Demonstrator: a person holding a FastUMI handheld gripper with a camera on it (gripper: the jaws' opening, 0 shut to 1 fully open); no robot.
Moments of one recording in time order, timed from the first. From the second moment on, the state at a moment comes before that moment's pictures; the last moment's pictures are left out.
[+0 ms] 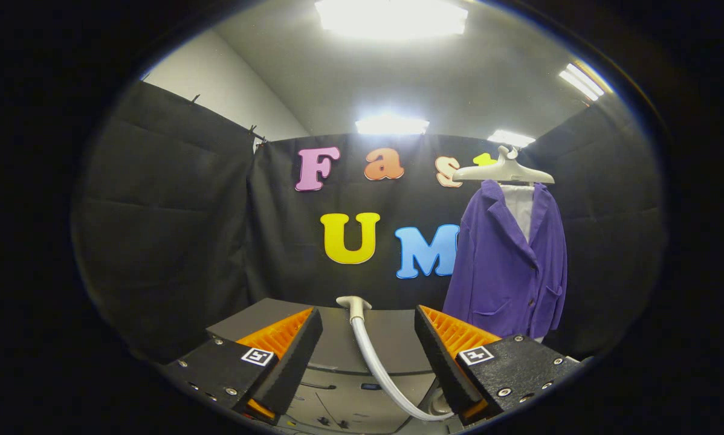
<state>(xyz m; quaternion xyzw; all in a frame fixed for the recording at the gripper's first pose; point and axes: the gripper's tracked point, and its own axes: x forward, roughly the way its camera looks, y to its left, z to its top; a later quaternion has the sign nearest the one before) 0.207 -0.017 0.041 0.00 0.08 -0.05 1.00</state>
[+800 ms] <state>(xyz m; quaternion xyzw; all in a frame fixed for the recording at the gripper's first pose) 0.426 -0.018 -0.053 0.02 0.25 -0.12 0.96</state>
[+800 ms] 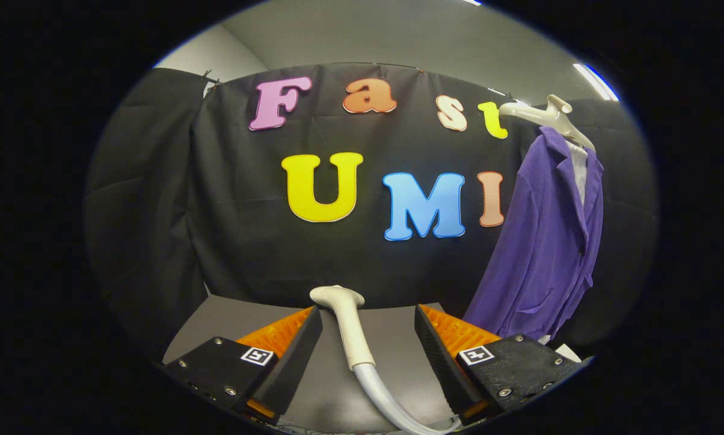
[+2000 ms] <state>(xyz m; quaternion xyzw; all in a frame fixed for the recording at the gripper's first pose) 0.498 -0.012 -0.192 0.15 0.41 -0.15 0.89</state>
